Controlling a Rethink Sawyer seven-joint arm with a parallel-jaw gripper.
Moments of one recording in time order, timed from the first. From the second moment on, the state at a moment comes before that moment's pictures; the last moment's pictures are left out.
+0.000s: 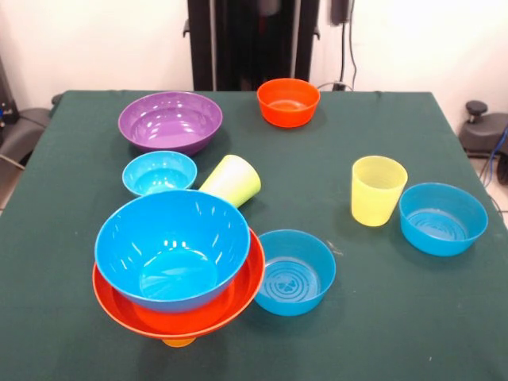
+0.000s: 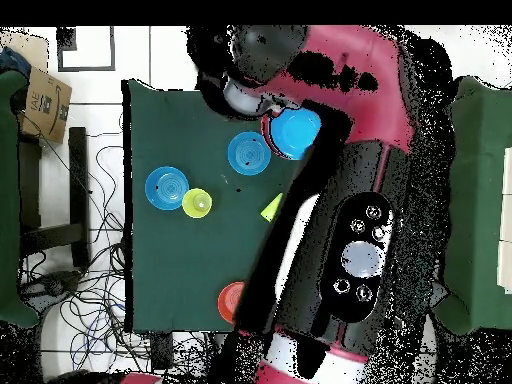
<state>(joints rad) -0.07 -0.53 -0.34 0.86 0.35 1.30 1.95</state>
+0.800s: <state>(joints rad) 0.05 -0.54 -0.41 0.95 0.38 1.22 2.41</state>
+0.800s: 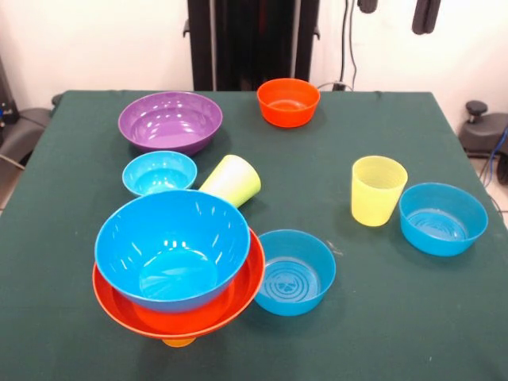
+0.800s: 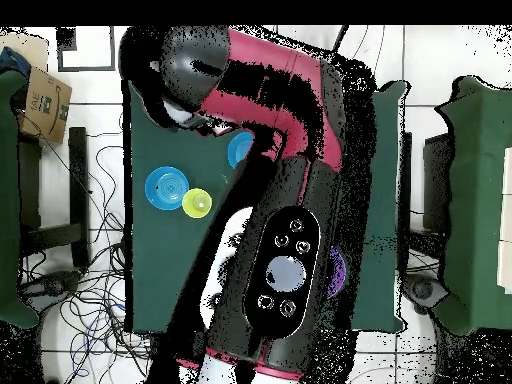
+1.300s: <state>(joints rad) 0.08 -0.50 -0.47 0.95 0.38 1.12 2.46</state>
